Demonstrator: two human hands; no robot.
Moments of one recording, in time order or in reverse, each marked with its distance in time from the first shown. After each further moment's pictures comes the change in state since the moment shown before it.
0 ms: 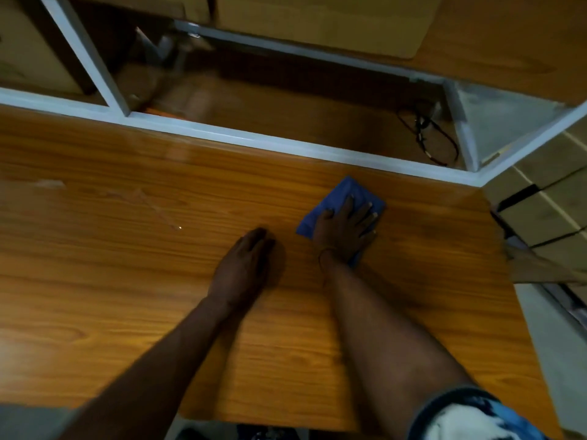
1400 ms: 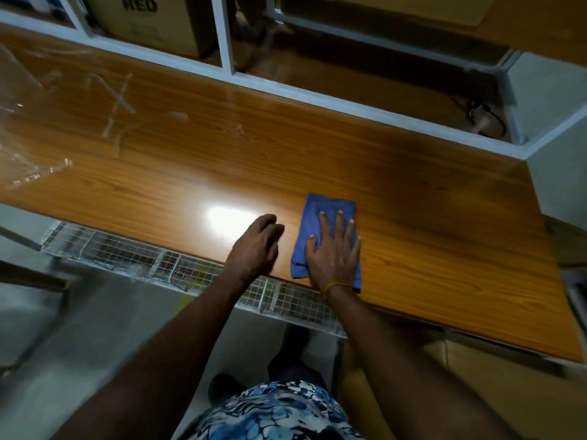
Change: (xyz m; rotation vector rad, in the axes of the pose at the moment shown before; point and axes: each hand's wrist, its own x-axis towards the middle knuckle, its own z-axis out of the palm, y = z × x) left_hand -0.201 -0.031 -0.044 -0.031 0.123 -0.091; right_hand -0.276 0.051 -0.009 -0.128 -0.138 -0.516
